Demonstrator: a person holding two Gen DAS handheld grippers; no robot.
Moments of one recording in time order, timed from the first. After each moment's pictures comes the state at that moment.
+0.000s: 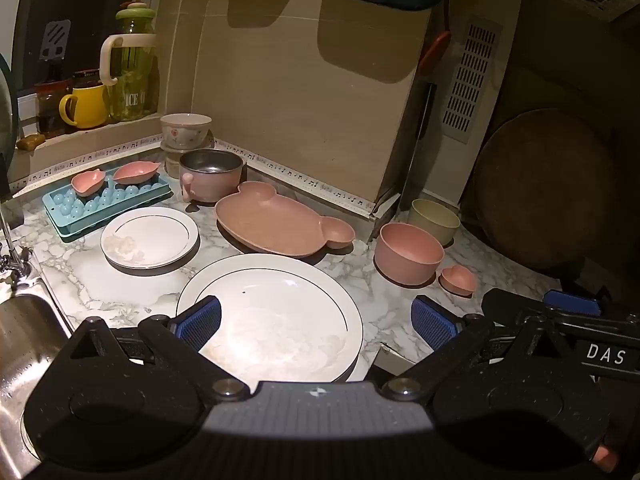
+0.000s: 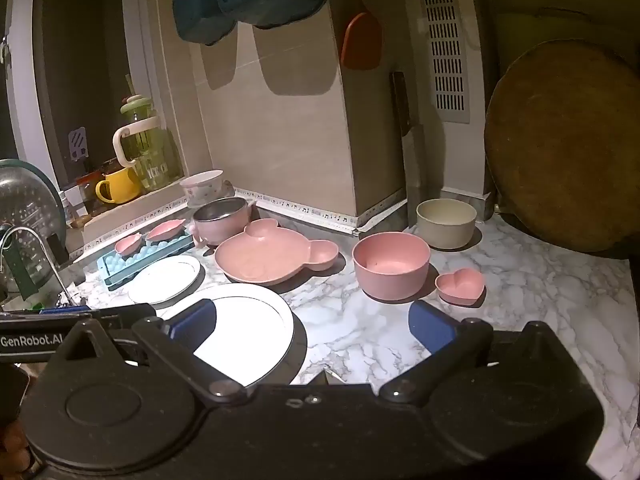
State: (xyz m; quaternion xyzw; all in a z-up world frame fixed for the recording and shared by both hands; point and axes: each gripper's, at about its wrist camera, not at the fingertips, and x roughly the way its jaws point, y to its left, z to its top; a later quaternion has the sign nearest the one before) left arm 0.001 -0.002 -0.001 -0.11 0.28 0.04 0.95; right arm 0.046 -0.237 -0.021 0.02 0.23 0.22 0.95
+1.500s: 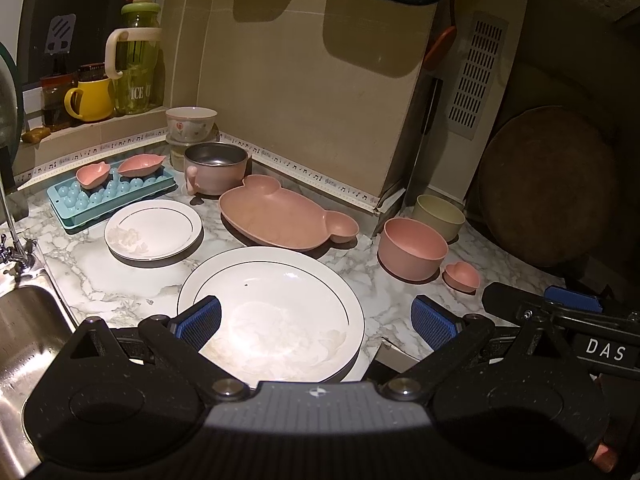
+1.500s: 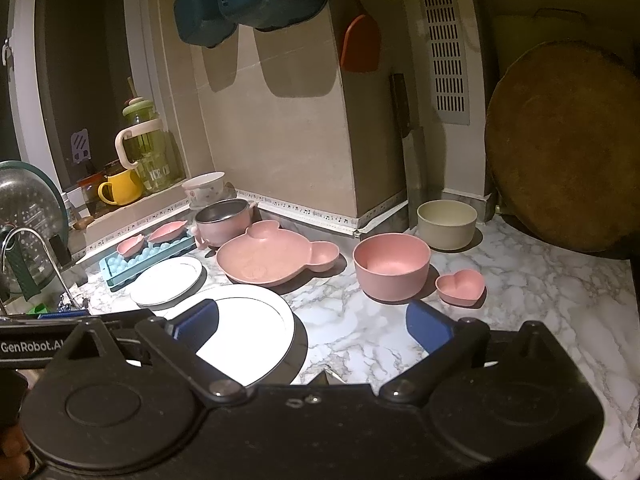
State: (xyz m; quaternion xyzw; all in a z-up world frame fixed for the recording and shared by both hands) left arm -0.001 -0.001 0.000 -0.12 0.28 0.04 0.95; right arm 0.046 -0.243 -0.023 0.03 0.22 0.23 0.95
